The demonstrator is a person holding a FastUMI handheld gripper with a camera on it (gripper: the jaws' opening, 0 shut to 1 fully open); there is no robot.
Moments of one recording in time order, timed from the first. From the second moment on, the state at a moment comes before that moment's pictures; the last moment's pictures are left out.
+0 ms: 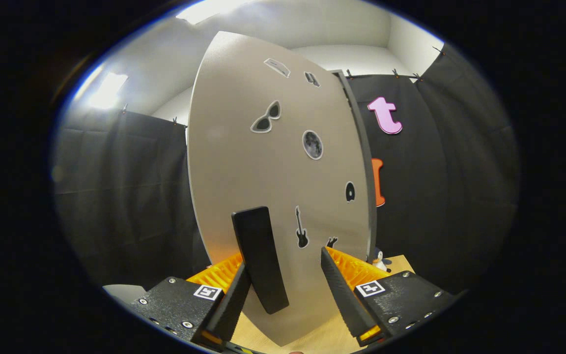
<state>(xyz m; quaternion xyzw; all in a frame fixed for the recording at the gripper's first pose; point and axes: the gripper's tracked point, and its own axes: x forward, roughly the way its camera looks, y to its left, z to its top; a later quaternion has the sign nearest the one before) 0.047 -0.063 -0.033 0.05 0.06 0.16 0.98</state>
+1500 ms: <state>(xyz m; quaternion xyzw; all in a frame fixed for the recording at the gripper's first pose) 0.226 0.094 -0.052 0.04 0.04 0.06 1.00</state>
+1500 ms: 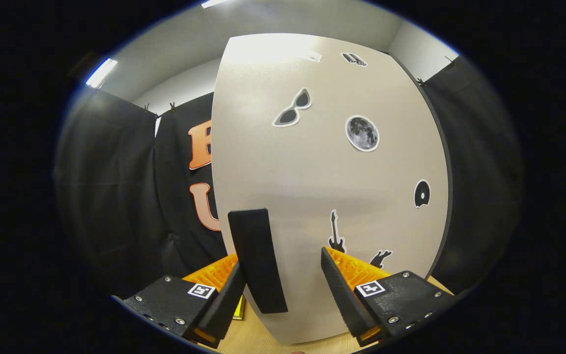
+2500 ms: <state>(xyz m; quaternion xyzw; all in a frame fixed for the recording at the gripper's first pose) 0.257 0.102 -0.052 0.00 0.02 0.00 1.00</state>
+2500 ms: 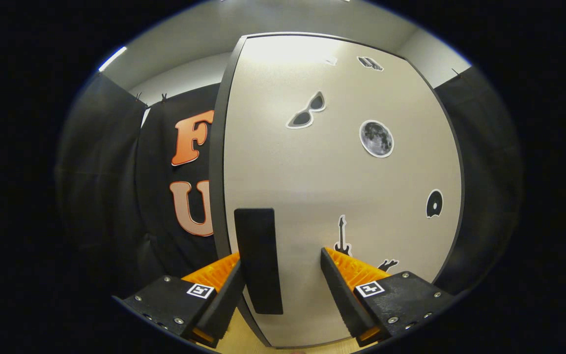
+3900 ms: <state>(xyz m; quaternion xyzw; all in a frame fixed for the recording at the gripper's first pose) 0.030 -0.020 0.023 0.01 -0.01 0.01 1.00</state>
